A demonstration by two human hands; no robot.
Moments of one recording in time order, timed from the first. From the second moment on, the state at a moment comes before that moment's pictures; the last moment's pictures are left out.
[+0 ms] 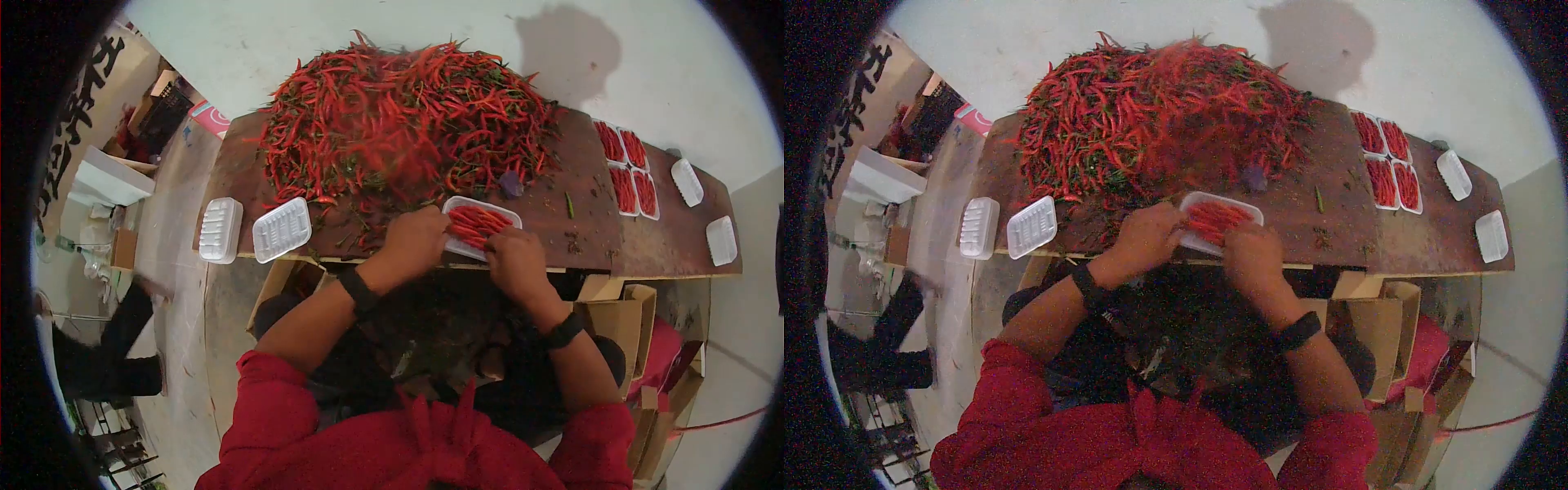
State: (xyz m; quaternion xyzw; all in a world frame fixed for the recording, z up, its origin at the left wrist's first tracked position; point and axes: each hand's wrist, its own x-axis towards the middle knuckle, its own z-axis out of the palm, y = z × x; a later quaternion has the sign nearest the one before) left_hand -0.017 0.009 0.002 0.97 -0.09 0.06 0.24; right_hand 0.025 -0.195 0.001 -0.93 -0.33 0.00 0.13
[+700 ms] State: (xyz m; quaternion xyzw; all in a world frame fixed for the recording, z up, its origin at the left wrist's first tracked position) left_hand -0.002 0.016 -0.010 0.96 -0.10 0.04 0.28; right_hand 0.021 -0.190 0.012 -0.94 -0.33 0.02 0.10
